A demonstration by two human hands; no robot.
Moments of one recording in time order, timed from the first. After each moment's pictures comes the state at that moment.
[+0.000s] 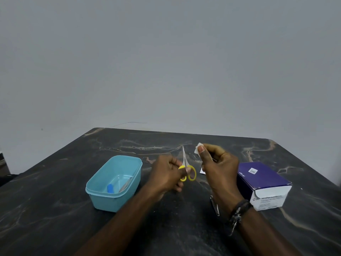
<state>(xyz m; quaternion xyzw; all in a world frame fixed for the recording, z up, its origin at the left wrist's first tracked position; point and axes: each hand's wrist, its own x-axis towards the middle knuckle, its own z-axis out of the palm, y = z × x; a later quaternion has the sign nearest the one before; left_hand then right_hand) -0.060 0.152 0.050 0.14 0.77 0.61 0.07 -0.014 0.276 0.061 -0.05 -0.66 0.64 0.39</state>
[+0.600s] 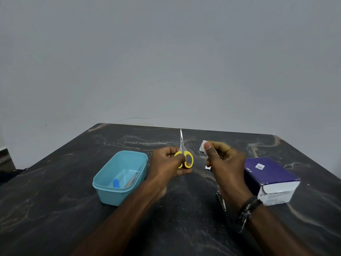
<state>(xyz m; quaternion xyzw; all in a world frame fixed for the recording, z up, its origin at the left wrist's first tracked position) -0.047 0.142 0.065 0.09 0.64 0.76 0.06 -0.013 0.276 0.059 -0.05 -0.67 0.64 0.37</state>
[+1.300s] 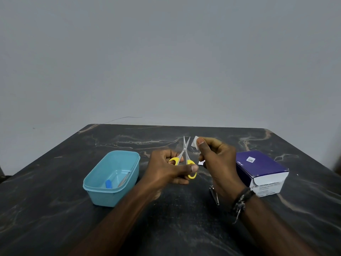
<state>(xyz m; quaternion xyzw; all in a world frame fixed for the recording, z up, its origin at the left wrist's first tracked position) -0.039 0.140 0.056 0.20 0.67 0.71 0.10 -0.010 0.278 0.061 -0.08 -0.67 0.66 0.34</state>
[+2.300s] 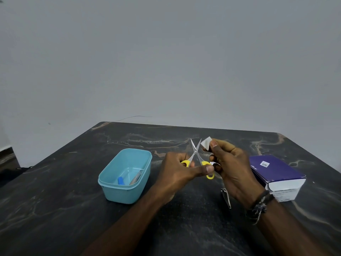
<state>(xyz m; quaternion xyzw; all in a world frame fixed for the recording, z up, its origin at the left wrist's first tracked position) -0.052 0.146 0.036 0.23 0.72 0.65 0.01 -0.012 0.282 0.062 -0.07 -0.62 0.75 0.23</state>
